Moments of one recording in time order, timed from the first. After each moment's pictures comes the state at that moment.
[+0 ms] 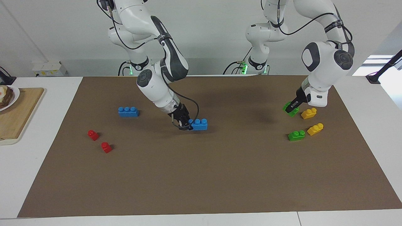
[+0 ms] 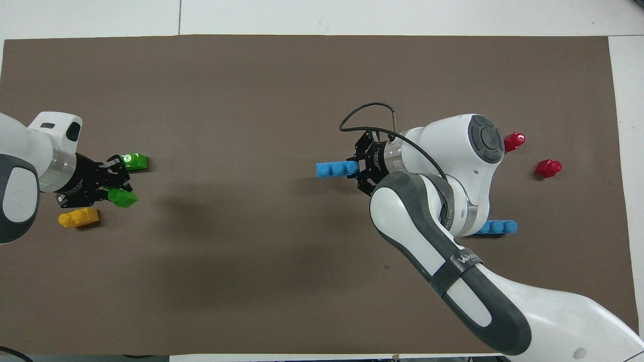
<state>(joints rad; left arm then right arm) -0.03 0.02 0.00 -2.03 -0.09 1.91 -0.67 0.40 0.29 0.05 -1.98 0.59 2.44 1.56</state>
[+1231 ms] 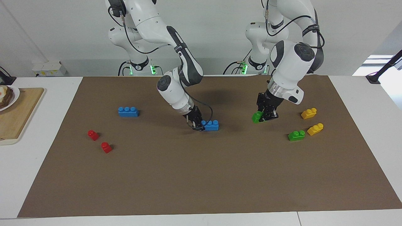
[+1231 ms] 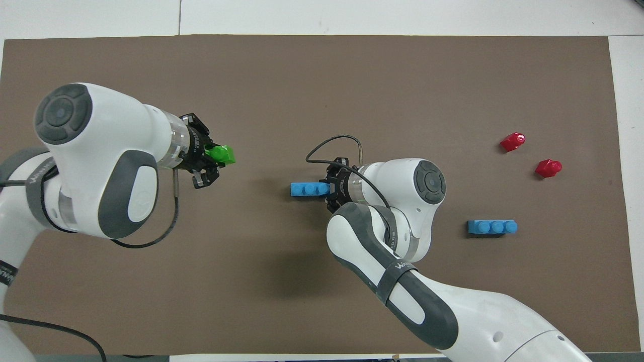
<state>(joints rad) -0.38 0.13 0.00 -1.88 -0.17 2.11 -2.06 0.53 0.37 0.04 -2.03 0.77 2.62 1.50</state>
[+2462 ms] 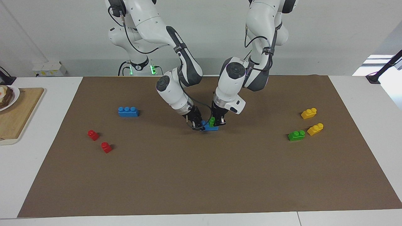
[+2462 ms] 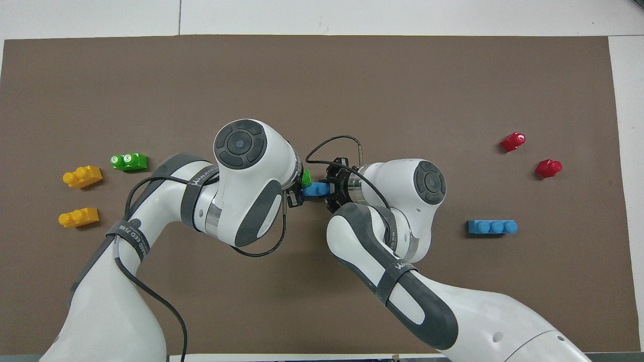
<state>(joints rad) -0.61 0.30 0.00 -1.84 -0.16 2.22 -2.22 0.53 0.37 0.05 -2.03 0.77 2.62 1.50</state>
